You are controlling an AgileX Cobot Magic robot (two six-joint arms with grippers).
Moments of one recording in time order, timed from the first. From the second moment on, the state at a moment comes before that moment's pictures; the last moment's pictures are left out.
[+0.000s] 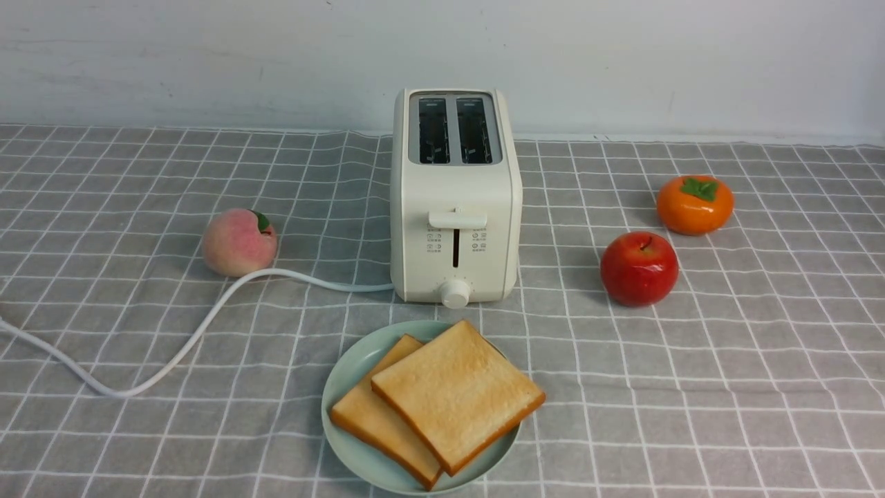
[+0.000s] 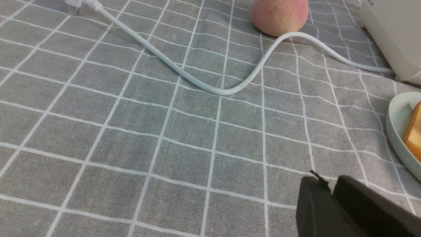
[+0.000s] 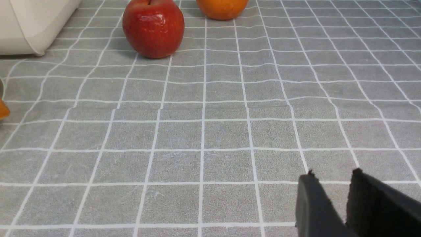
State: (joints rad) right arm -0.04 -0.01 0.02 0.05 0.38 -0.06; left arm -0.07 -0.01 0.03 0.11 0.39 -0.46
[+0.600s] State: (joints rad) right arm -0.04 -0.01 0.02 0.05 0.38 -0.06; left arm -0.07 -0.01 0.03 0.11 0.39 -0.46
